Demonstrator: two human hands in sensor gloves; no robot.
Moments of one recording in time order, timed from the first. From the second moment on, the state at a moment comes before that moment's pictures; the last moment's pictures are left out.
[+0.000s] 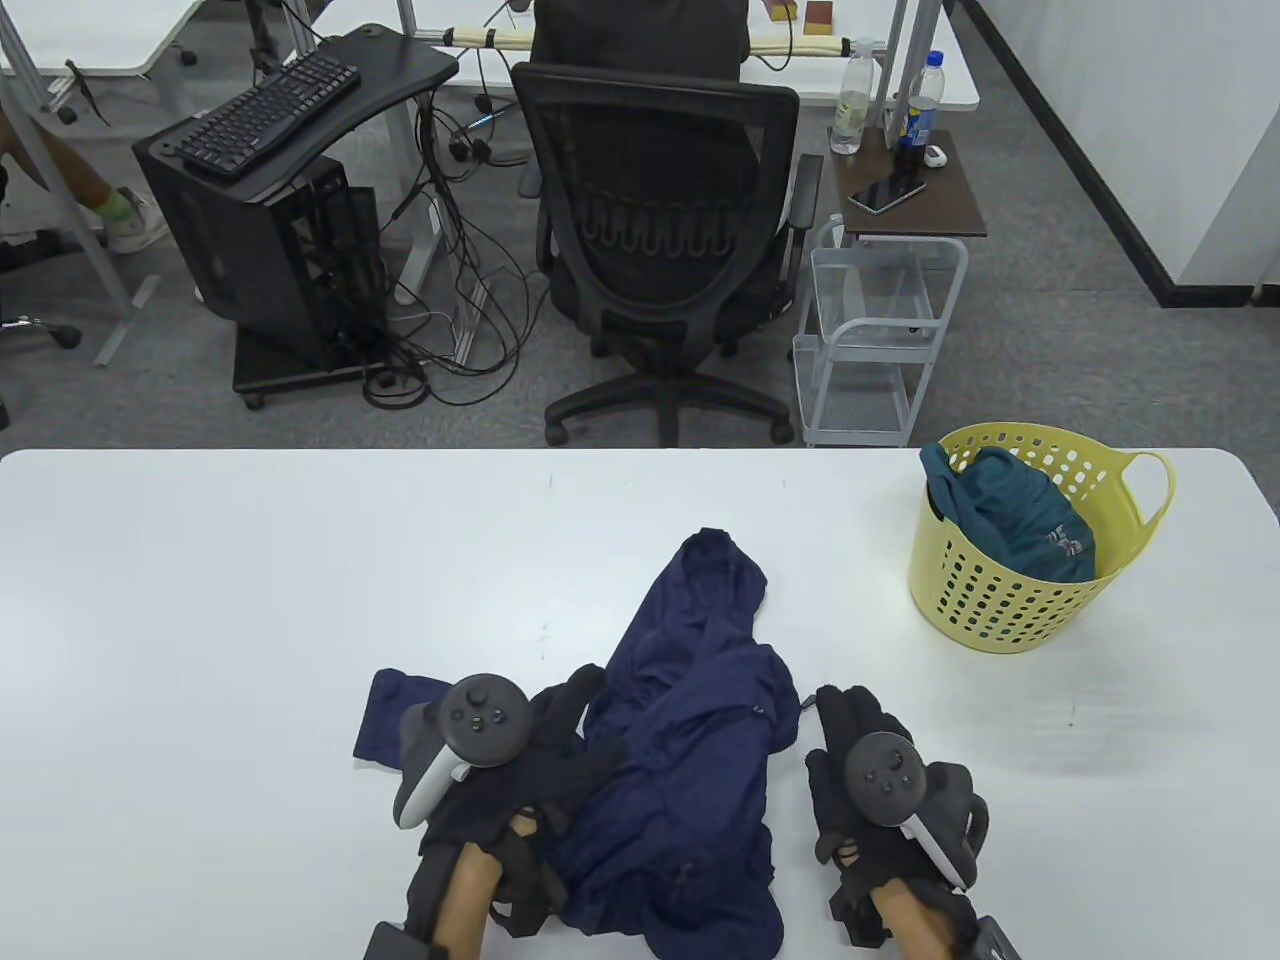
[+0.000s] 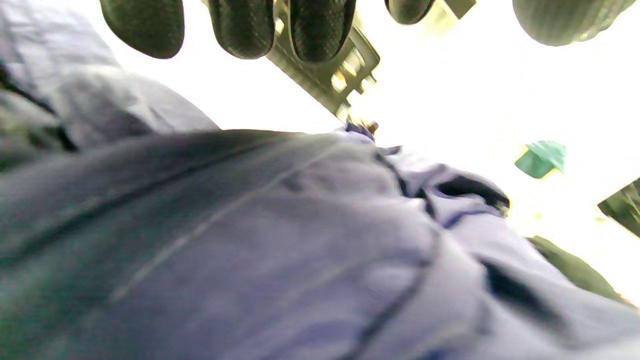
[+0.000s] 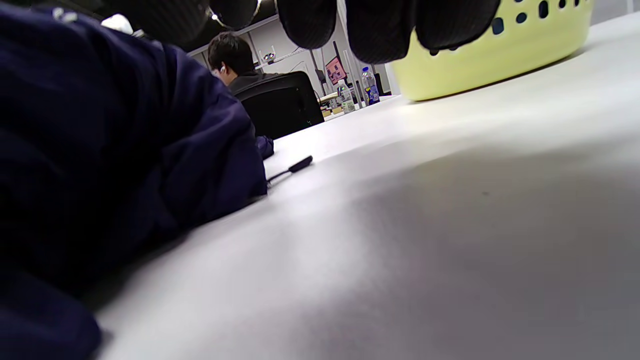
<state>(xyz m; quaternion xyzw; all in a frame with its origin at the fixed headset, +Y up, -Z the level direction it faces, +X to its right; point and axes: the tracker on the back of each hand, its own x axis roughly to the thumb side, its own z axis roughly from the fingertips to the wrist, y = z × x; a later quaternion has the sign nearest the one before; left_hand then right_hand) -0.160 -0.714 -0.311 -0.12 -0.07 0.35 0.93 0.196 -0.755 -0.298 -0.04 -0.02 0.97 0.23</state>
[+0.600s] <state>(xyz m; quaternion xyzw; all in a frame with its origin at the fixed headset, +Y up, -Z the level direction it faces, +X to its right) -0.121 -0.751 -0.288 -0.31 -0.03 0.09 0.95 0.149 -0.758 -0.381 0.04 0.20 0.94 0.29</state>
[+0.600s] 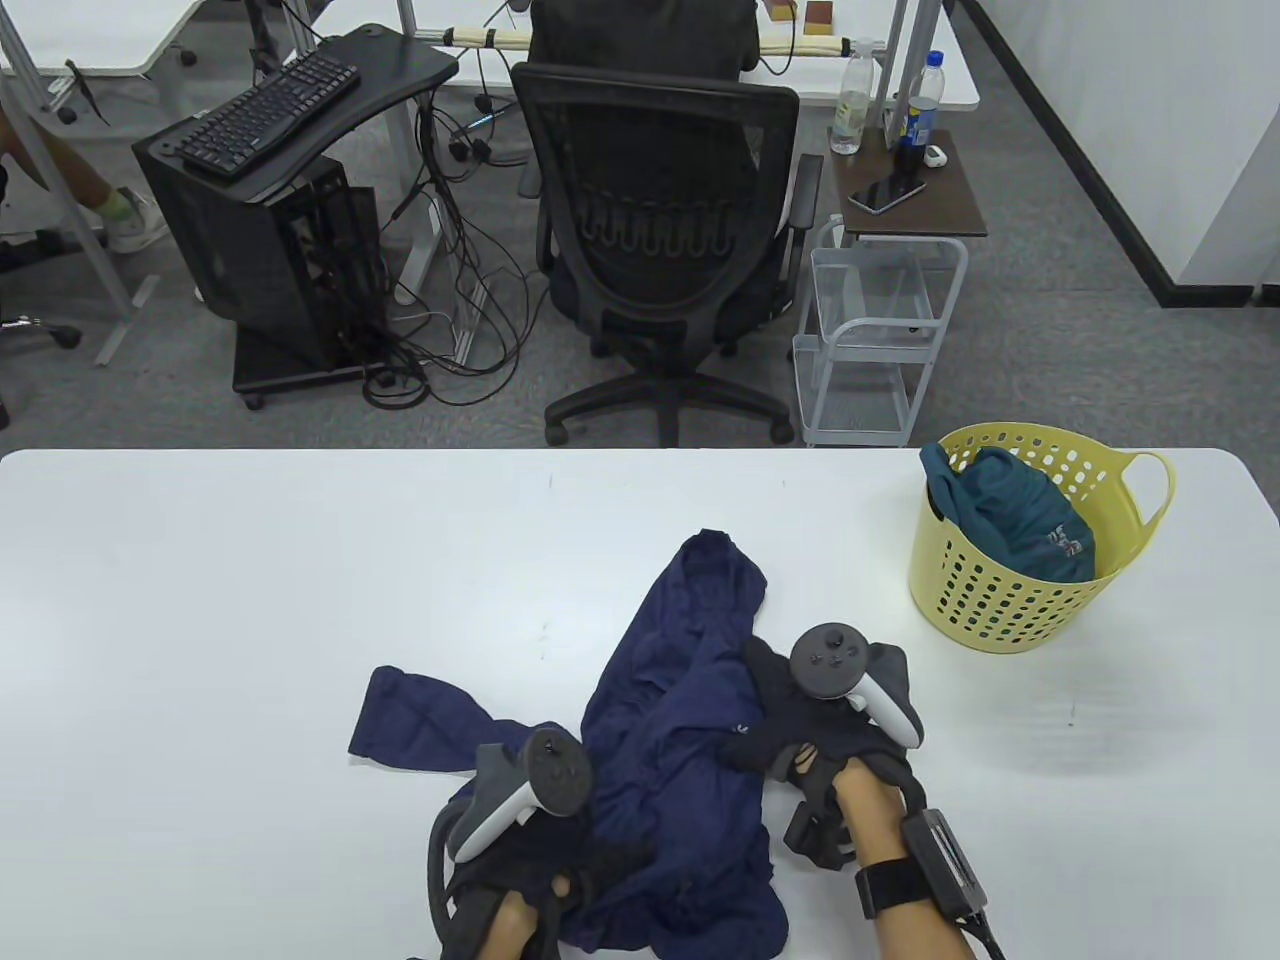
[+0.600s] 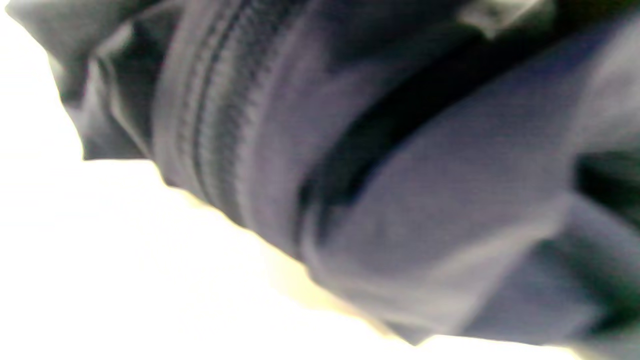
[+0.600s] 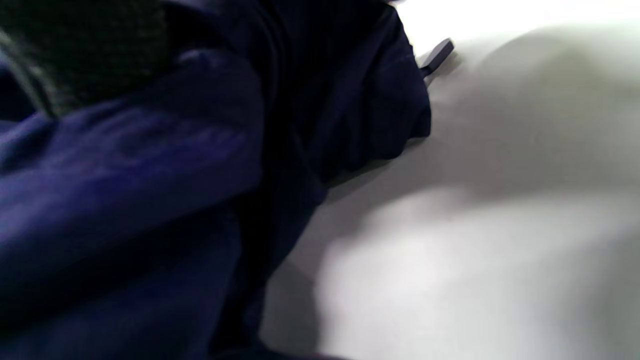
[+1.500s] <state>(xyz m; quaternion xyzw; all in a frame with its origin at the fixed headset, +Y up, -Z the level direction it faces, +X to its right) -0.165 -0.647 -0.246 -0.08 -0.24 0.38 0.89 0.136 -0.570 -0.366 0.10 -0.24 0.95 0.15</state>
